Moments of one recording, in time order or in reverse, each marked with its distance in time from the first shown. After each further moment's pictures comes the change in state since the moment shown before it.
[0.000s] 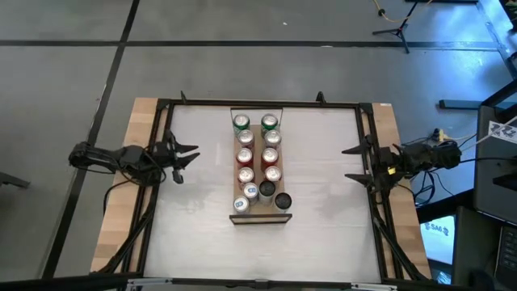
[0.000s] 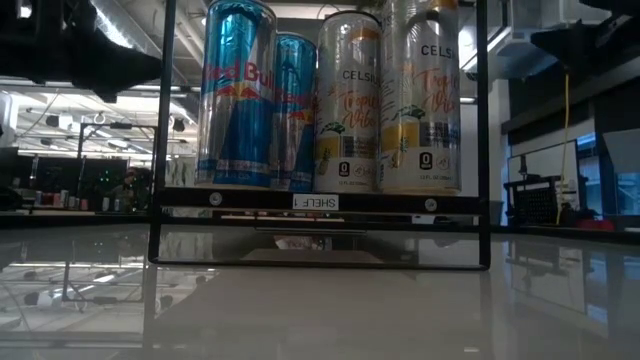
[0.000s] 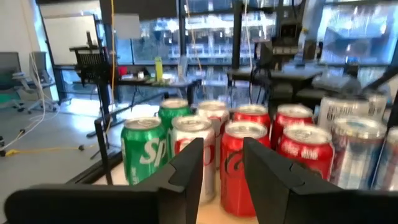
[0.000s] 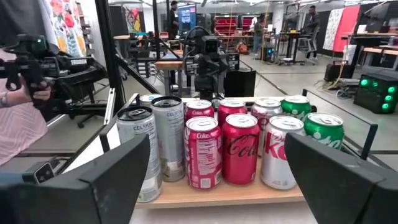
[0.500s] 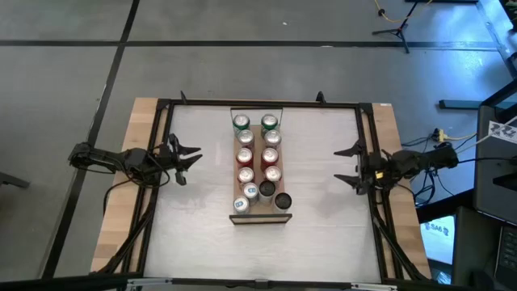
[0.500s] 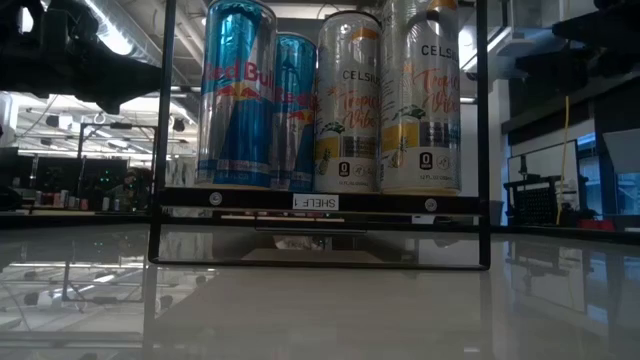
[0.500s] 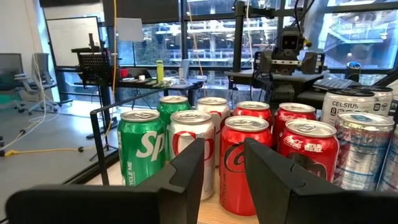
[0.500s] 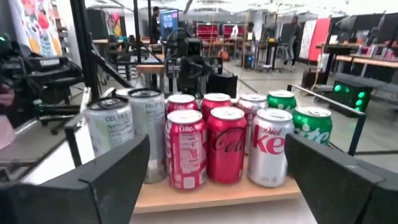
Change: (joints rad) left arm 0.001 0.000 -0.089 0.124 -0.003 0.000; right arm 0.000 -0.001 -0.169 0.195 0.082 -0.033
